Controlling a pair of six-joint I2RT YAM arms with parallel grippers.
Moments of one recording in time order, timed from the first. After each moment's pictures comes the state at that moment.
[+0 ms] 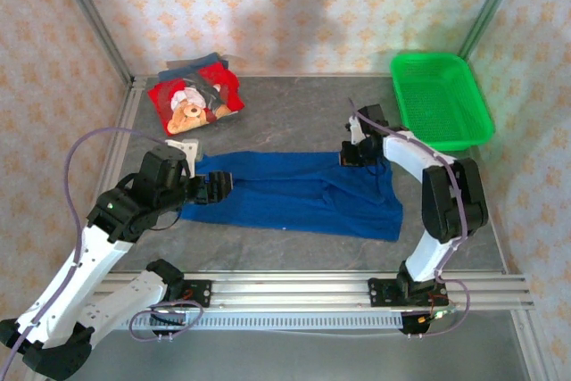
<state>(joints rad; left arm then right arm) -0.48 0.80 1.05 -0.99 -0.01 -0.47 0.25 1.71 1.14 -0.58 -0.29 0.21</state>
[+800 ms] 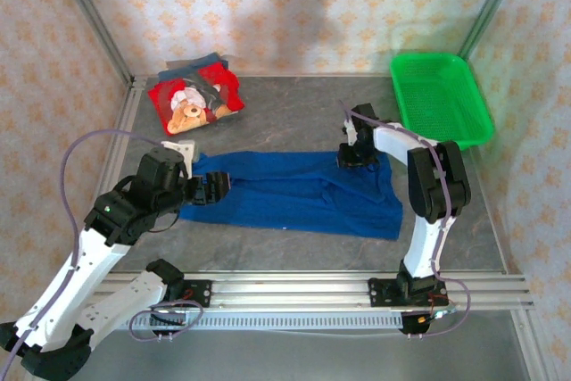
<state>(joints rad) -0.48 0.78 1.05 -1.00 -0.03 -0.49 0.25 1.91 1.27 -0.65 -0.18 0.12</state>
